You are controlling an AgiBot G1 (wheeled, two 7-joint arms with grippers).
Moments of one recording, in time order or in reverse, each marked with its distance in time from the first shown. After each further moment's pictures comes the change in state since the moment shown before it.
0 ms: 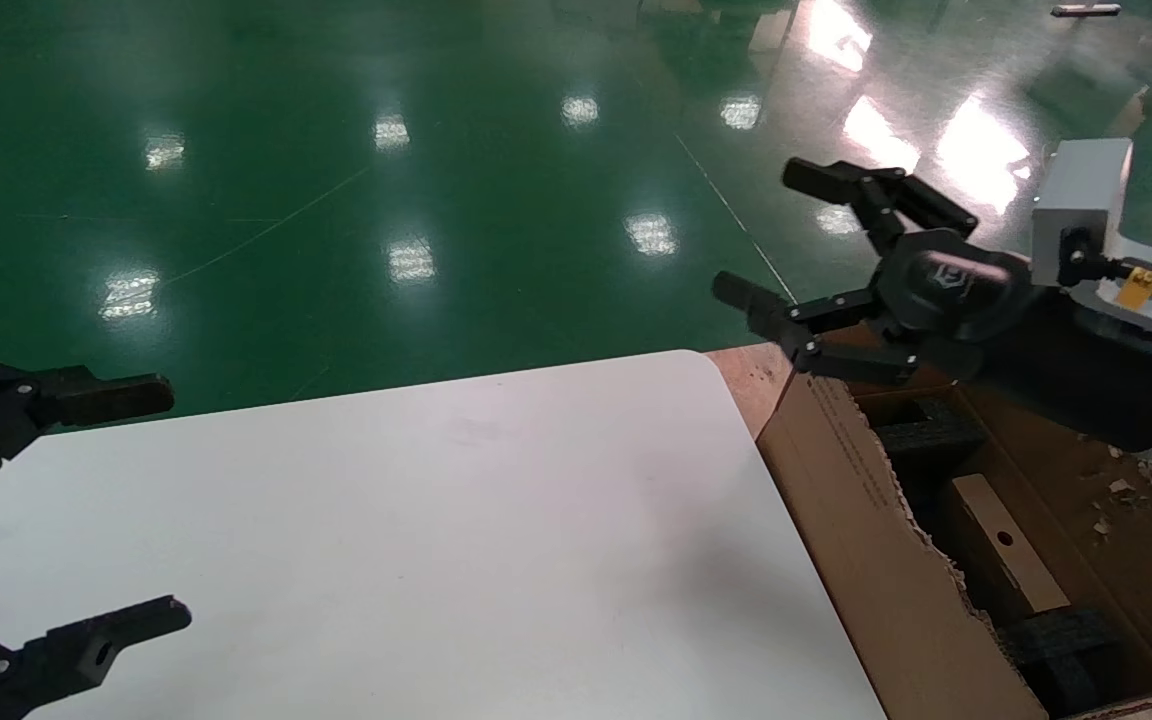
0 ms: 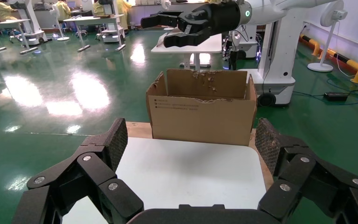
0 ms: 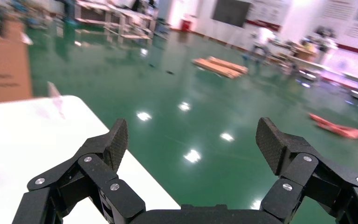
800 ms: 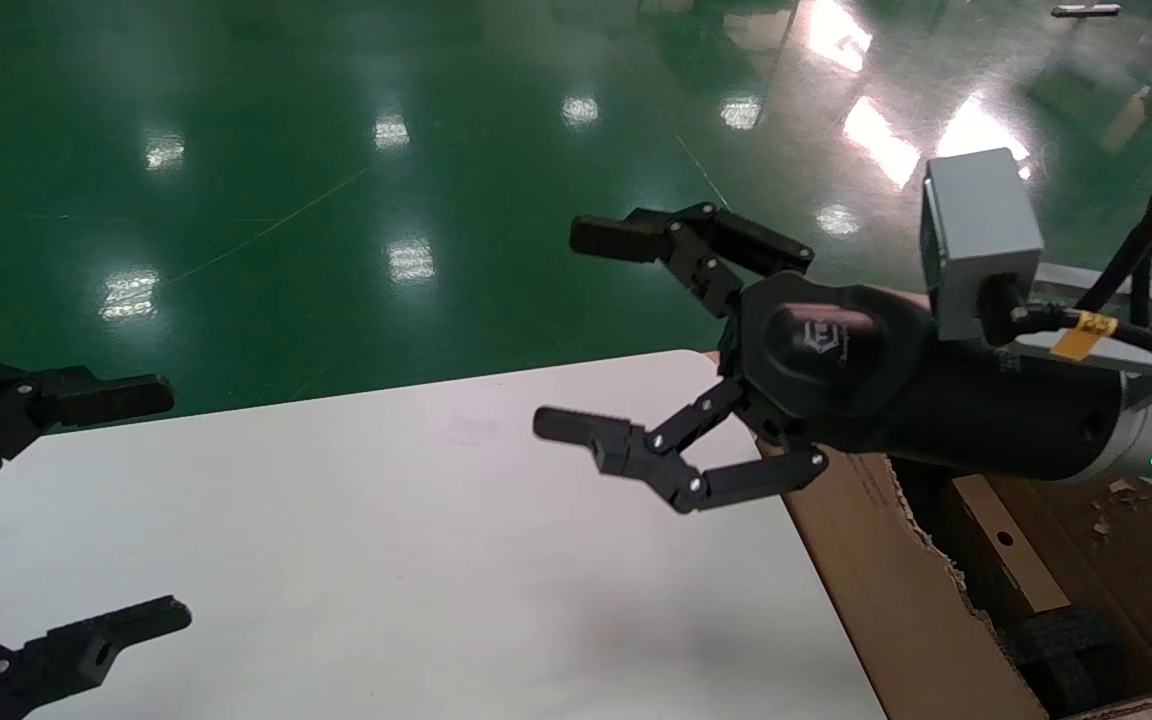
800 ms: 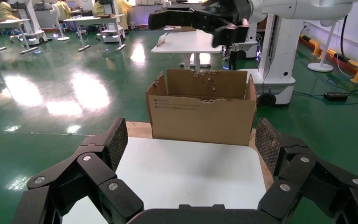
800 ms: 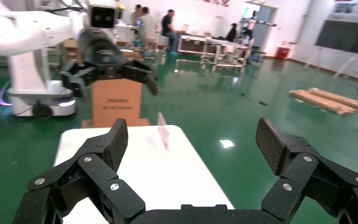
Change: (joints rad) left arm 0.000 0.000 0.001 0.000 0.000 0.000 0.000; right arm -0.027 -0.236 0.426 0.040 -0.497 -0.222 0.462
